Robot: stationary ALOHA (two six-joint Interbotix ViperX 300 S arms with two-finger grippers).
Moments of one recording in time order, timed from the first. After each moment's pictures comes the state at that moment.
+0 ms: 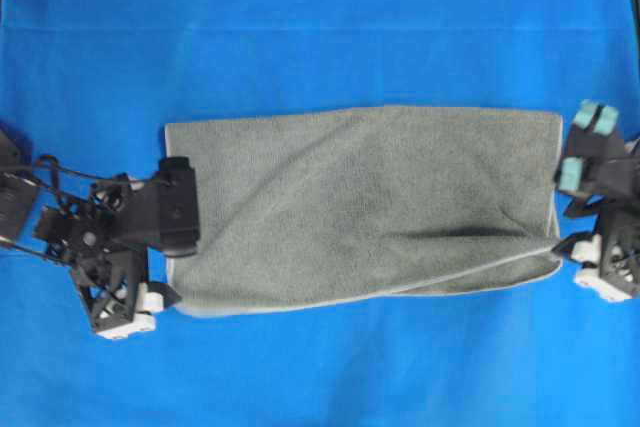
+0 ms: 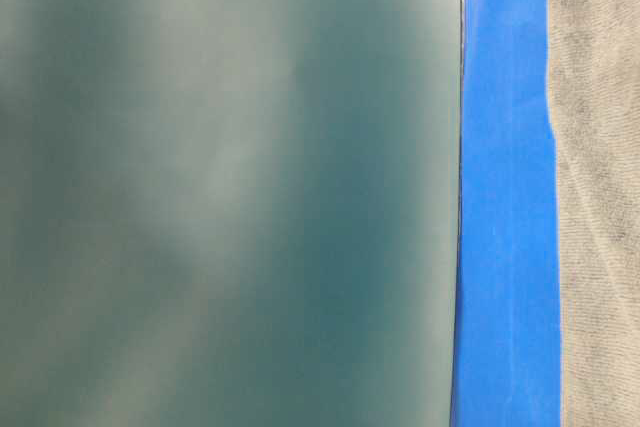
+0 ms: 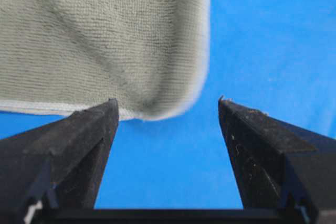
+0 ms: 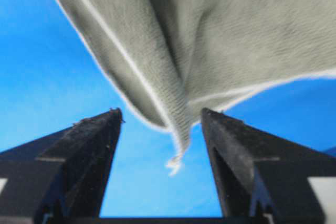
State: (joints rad) left arm -0.30 -0.30 0.78 -0.03 0.51 -0.50; right arm 0.37 -0.67 0.93 -0.16 0.93 0.89
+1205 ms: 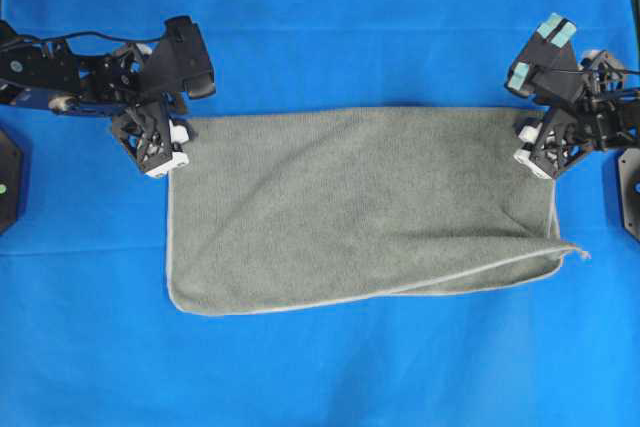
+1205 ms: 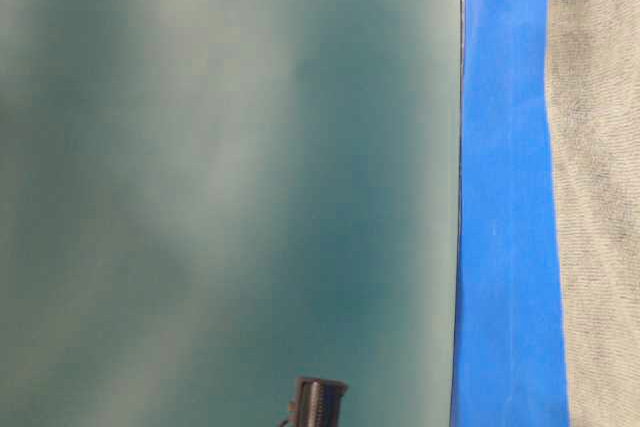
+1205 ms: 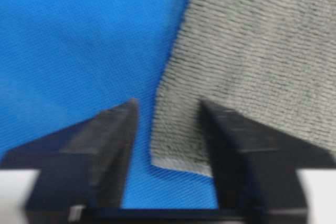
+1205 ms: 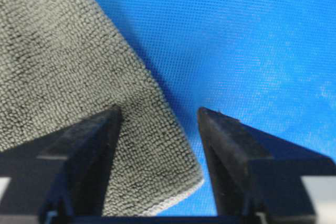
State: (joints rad) left arm 0.29 -0.07 0.95 -0.02 0.17 -0.05; right arm -0.22 -0.30 1.15 -0.67 0.46 0.96
